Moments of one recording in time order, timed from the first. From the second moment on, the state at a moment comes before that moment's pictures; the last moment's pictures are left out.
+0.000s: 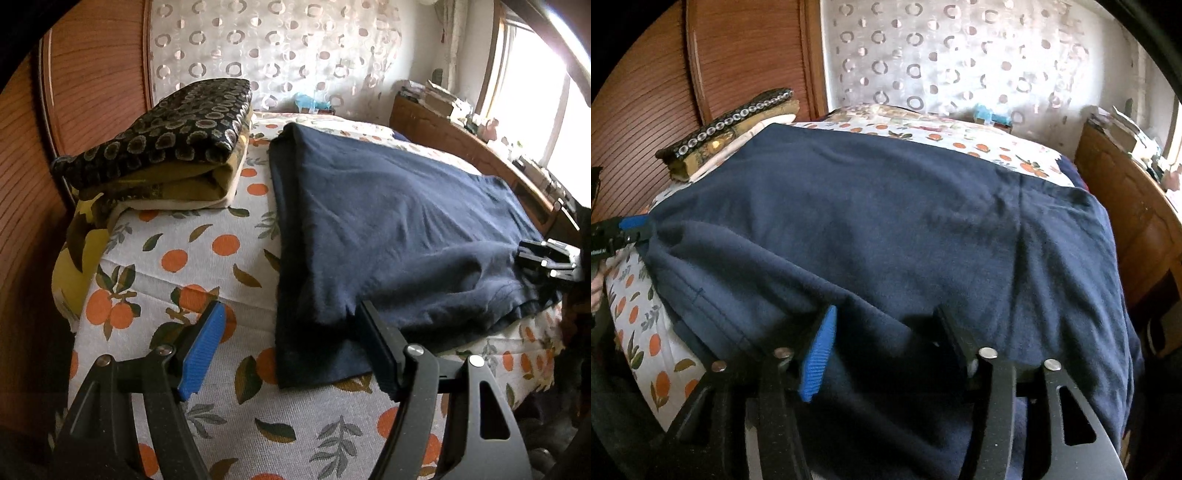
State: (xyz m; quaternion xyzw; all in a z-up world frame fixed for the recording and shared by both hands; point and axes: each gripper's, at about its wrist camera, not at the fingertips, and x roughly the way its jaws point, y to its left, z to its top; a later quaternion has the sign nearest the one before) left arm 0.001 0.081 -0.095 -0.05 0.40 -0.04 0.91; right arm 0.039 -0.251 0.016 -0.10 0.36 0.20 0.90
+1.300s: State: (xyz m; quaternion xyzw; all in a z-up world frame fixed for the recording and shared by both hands) left arm -0.004 0.023 -0.024 -0.04 0.30 -0.14 0.94; right arm 0.028 -0.244 0.014 -0.11 0.36 0.21 0.90
